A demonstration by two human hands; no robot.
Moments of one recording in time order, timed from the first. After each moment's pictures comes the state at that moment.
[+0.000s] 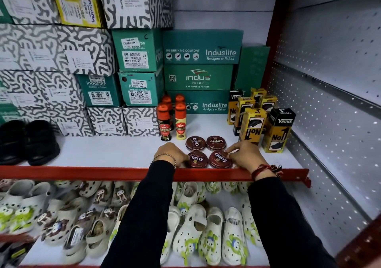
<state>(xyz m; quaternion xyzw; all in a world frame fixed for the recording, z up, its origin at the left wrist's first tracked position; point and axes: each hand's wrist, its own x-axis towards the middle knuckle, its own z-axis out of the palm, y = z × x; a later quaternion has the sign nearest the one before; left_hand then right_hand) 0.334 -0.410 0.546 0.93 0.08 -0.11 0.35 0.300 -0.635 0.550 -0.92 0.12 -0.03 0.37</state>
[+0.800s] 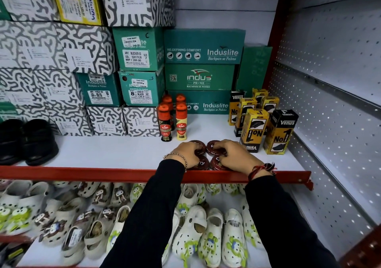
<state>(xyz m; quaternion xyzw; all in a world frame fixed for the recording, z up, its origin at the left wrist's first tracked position) 0.333 -0.438 0.554 0.96 -0.15 -0.10 0.23 0.312 -0.617 0.551 -0.98 -0.05 0.00 0.22</state>
